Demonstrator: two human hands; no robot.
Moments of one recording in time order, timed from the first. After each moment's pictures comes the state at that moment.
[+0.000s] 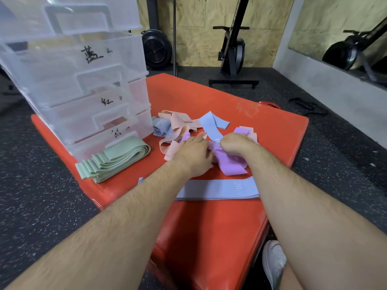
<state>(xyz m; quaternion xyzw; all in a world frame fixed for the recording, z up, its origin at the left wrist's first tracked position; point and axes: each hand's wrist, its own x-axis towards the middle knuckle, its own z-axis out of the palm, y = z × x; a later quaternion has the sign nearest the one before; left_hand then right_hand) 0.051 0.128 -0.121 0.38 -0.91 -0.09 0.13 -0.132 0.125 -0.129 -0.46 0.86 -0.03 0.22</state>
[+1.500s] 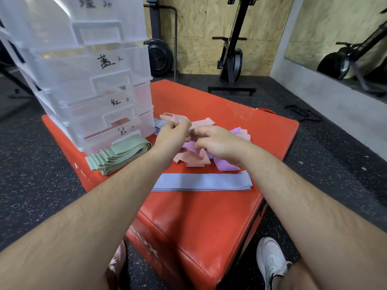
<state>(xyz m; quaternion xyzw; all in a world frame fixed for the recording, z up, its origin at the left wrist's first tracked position) 0.097 0.159 -0.062 0.47 -0.58 -0.54 0.39 -0.035 0.229 -0.037 -0.60 0.61 -0.33 0.39</state>
